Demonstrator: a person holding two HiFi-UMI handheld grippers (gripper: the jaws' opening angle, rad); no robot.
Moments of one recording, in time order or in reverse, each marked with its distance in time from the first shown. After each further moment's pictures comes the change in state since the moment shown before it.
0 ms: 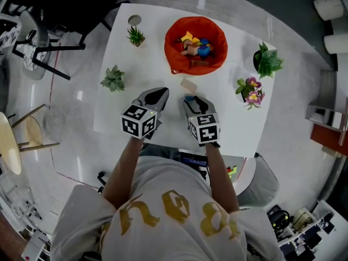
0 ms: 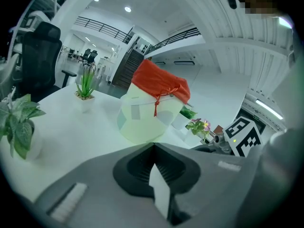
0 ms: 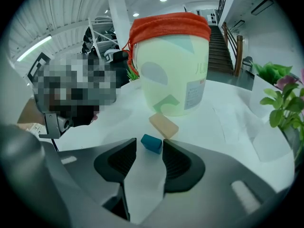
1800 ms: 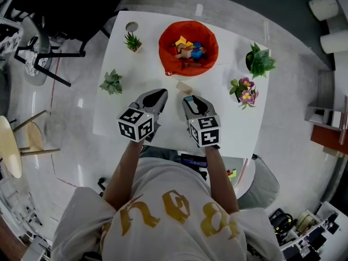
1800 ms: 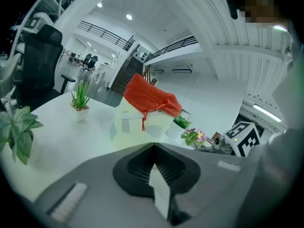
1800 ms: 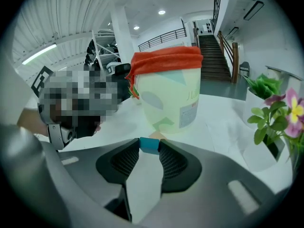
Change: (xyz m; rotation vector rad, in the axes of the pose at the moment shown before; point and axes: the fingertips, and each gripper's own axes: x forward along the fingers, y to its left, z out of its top) left arm -0.008 -0.022 0.025 -0.005 -0.095 -0.022; right arm -0.030 -0.002 0.032 0.011 -0.144 0.010
